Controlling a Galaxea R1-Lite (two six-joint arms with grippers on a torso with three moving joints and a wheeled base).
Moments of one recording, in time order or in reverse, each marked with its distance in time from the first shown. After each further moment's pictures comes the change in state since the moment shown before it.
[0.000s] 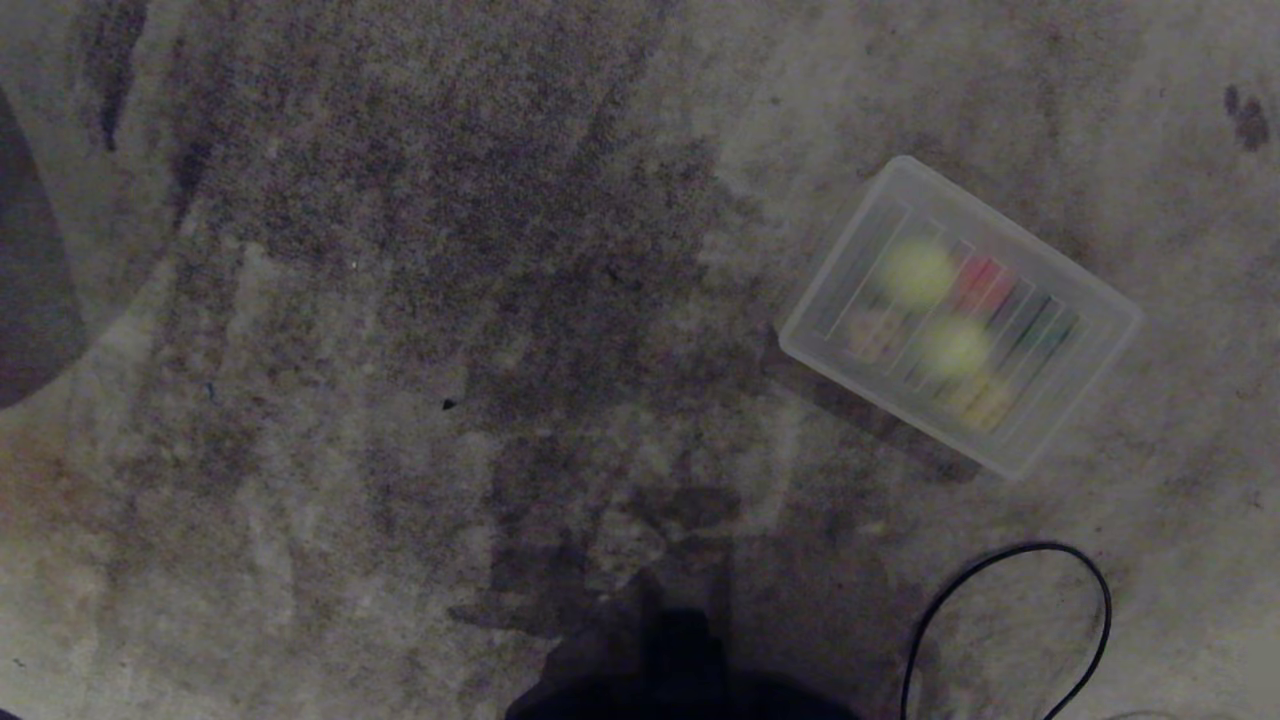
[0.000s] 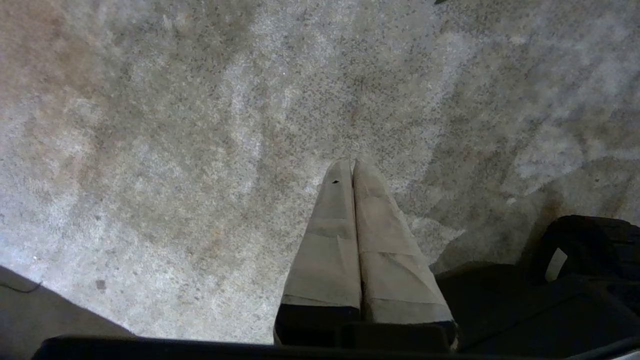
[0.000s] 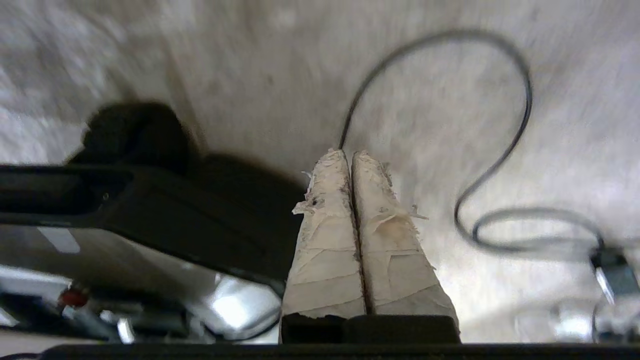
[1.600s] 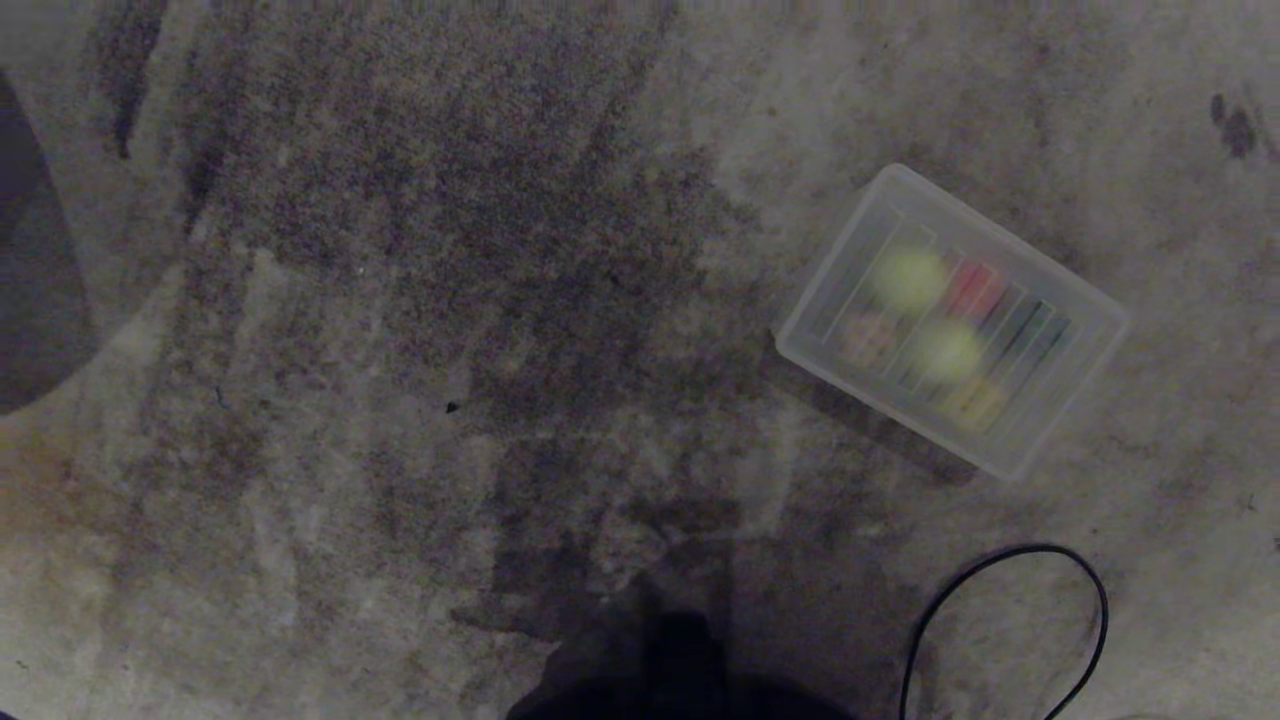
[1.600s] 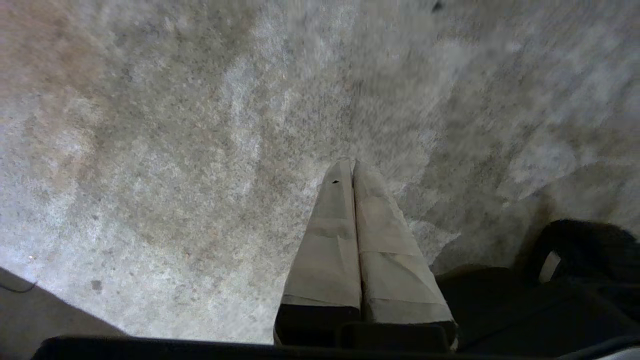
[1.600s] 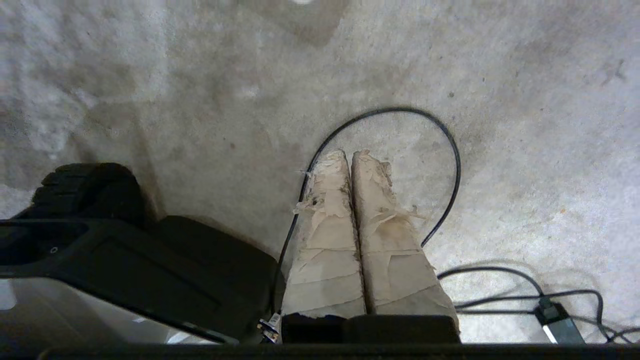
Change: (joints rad) left arm 0.000 0.000 0.000 -0.001 0.001 -0.017; right arm 0.001 -0.249 0.039 0.017 -0.120 -0.047
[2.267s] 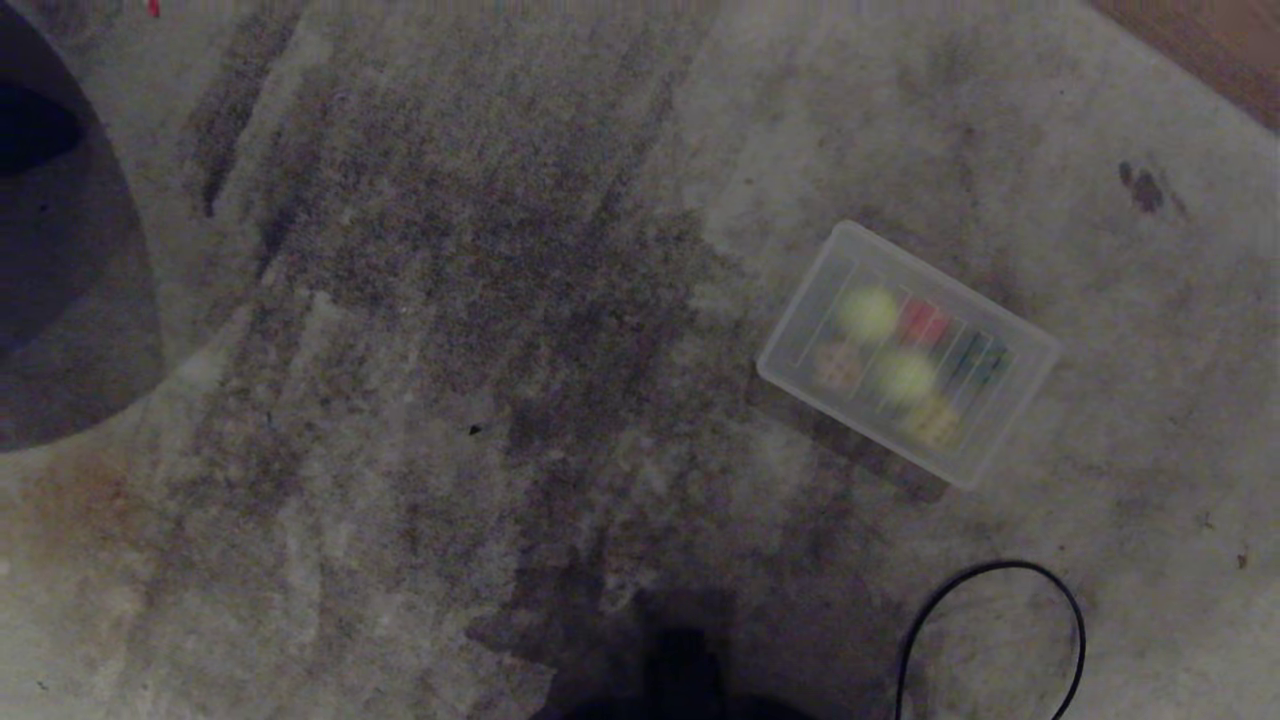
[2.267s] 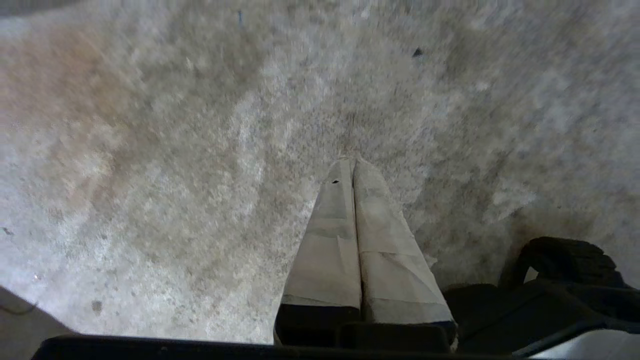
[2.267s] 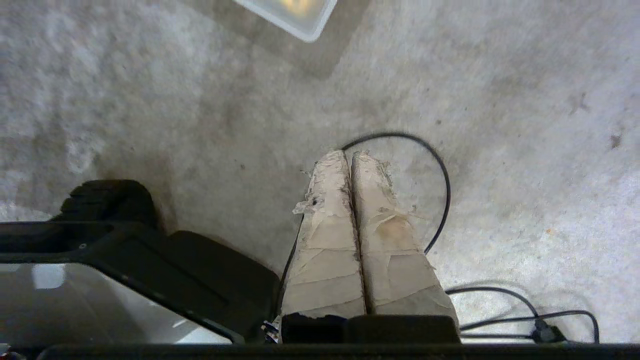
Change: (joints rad) left arm 0.000 0.000 0.000 -0.001 0.002 -0.004; right arm 0.000 0.000 0.000 0.000 0.000 -0.004
